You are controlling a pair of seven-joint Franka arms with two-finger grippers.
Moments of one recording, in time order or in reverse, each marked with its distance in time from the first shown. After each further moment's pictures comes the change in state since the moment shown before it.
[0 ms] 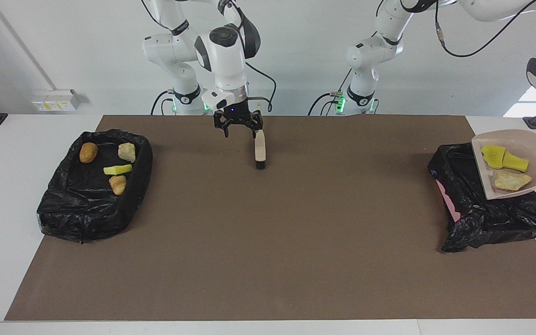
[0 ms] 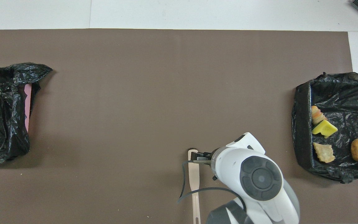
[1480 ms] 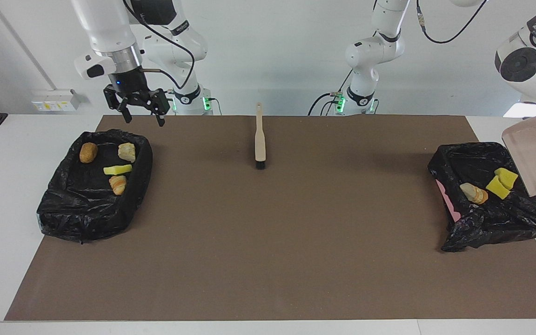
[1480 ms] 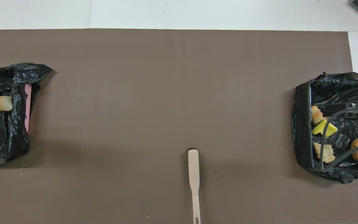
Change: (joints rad) left arm -0.162 -0.160 -0.013 -0.135 0.552 -0.057 -0.372; right arm 0.003 0.004 -0.507 0.477 -0.159 -0.487 -0.459
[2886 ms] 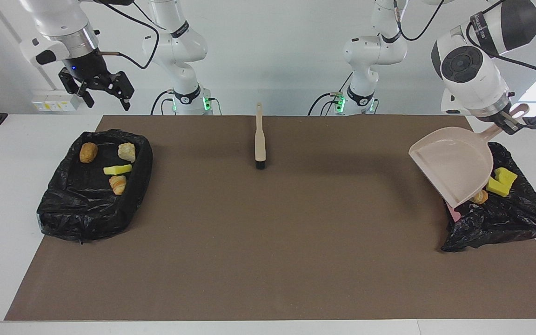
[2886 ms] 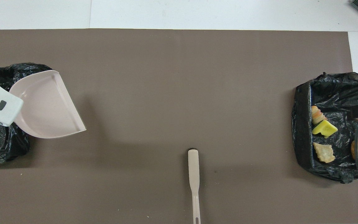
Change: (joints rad) left arm -0.362 -0.002 -0.014 0.023 -0.931 -0.497 -0.629; right arm -0.030 0.100 -0.025 0.196 0.026 -0.198 -0.104
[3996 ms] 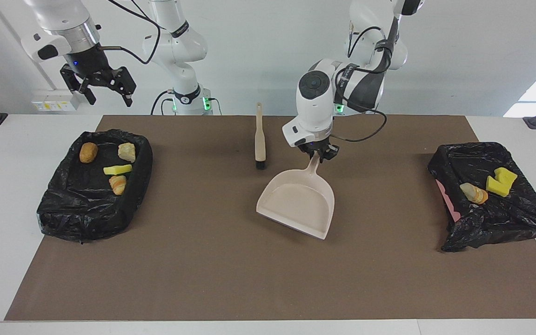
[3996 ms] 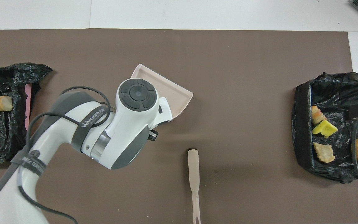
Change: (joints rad) left arm -0.473 0.261 -0.005 0.062 -0.356 0.290 -1.048; right arm 0.000 -0.001 0.005 -0.004 0.001 0.002 0.000
